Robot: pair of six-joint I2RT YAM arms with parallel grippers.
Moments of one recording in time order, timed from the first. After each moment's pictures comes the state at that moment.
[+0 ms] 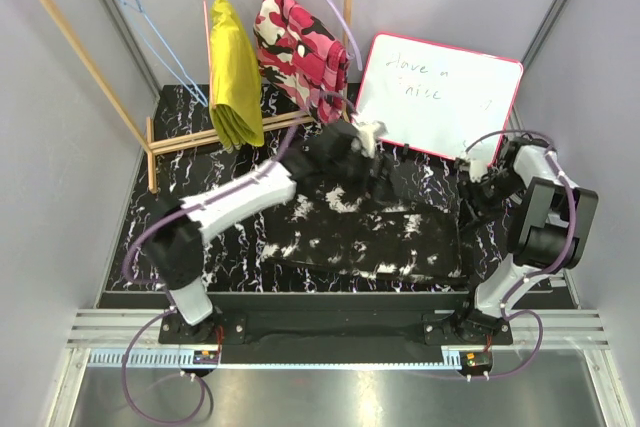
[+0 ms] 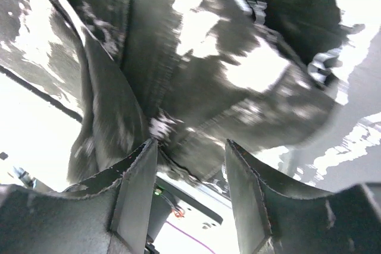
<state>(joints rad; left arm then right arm) -0.91 1.78 1.51 -0.37 0.34 -0.58 -0.29 1.74 1.18 -1.17 -0.43 -0.62</state>
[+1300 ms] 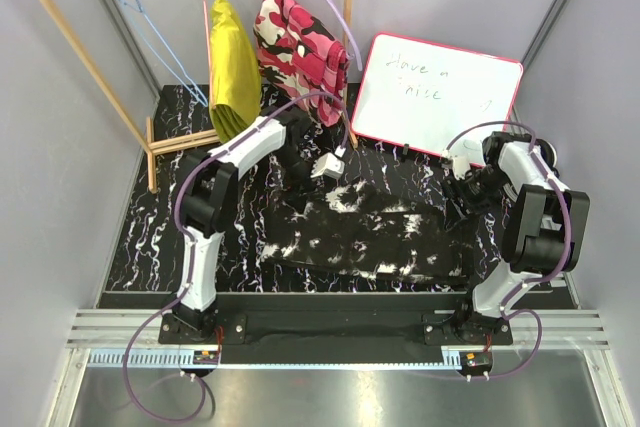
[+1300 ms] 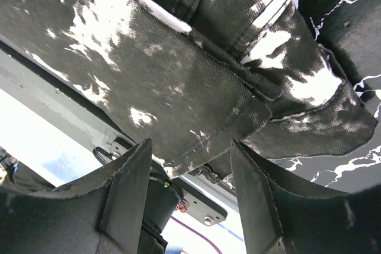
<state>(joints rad) -0.47 2.14 1.79 -1.26 0.60 1.19 -0.18 1.69 1.21 -1.23 -0.43 -0.62</state>
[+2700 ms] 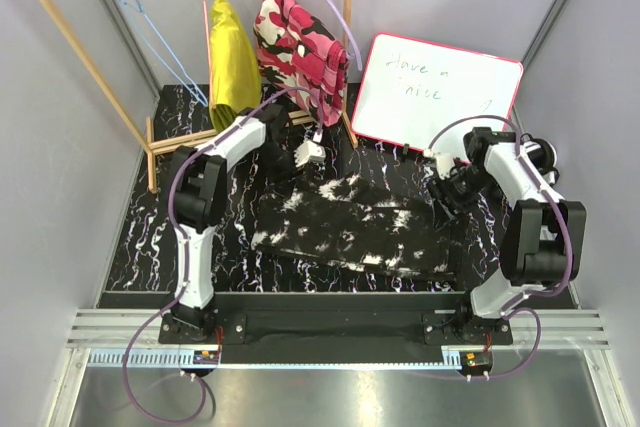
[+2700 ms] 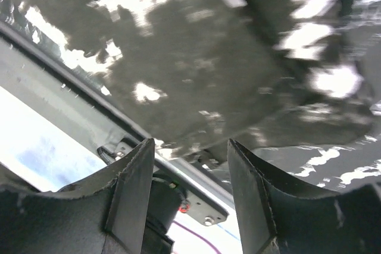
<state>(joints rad) -0.34 2.15 1.72 -1.10 0.53 1.01 -0.04 1.62 1.21 -1.22 -0.42 -0.58</state>
